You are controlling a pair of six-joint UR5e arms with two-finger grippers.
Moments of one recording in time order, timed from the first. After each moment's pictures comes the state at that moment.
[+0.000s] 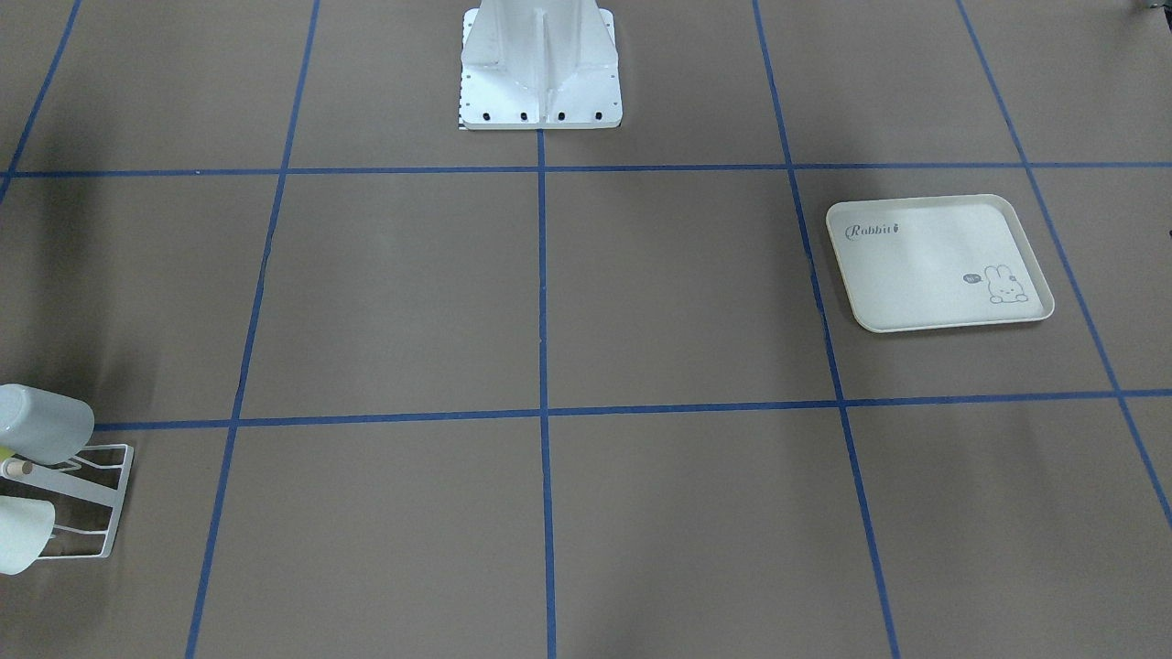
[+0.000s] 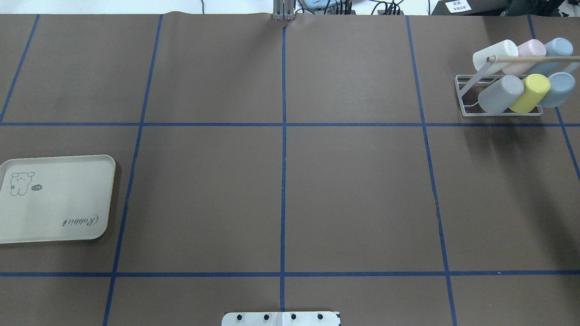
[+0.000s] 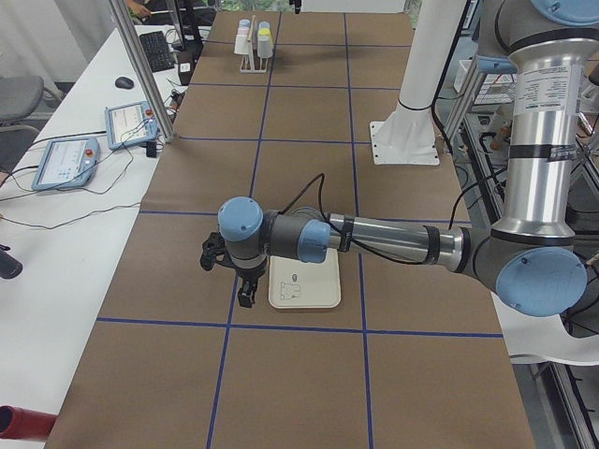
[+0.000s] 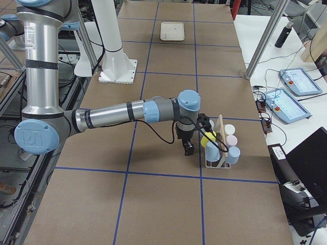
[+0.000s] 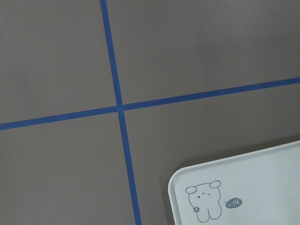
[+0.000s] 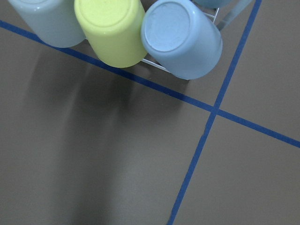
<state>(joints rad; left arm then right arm) -1.51 -1.56 -1.68 -1.60 -2.42 0.02 1.43 -1.62 1.83 -1.63 2.26 -0.16</state>
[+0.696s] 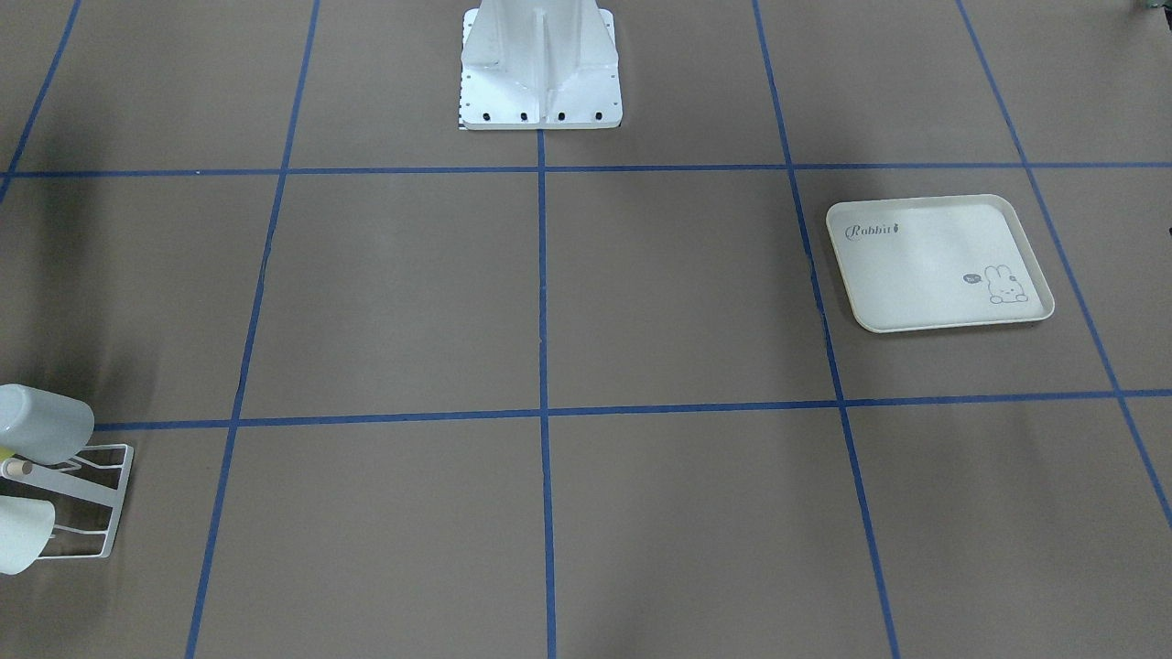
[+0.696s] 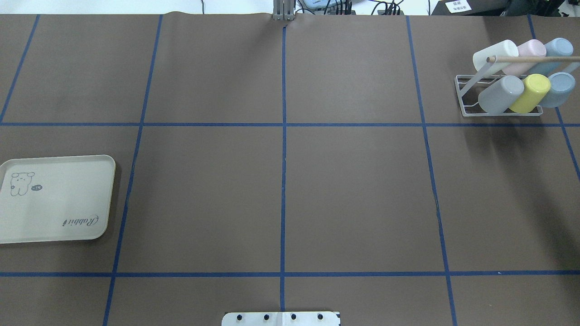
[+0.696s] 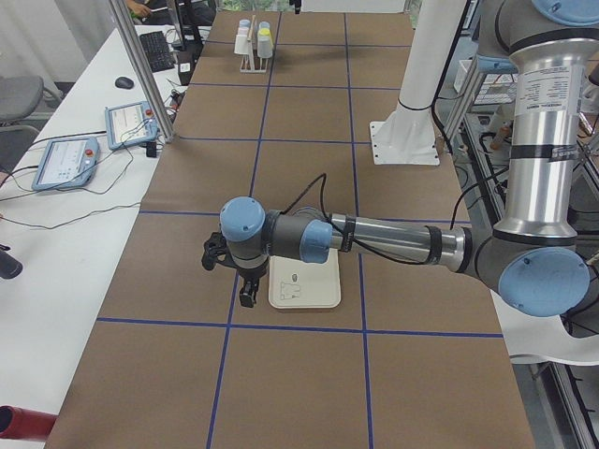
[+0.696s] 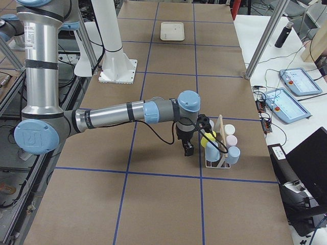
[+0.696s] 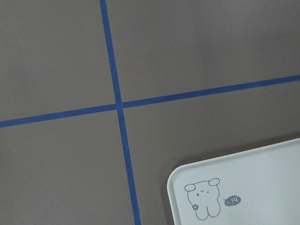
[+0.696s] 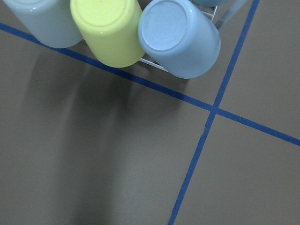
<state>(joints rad) -1.51 -1.56 -1.69 -1.60 -2.42 0.02 1.43 -1.62 1.83 -1.63 2.27 -0.15</state>
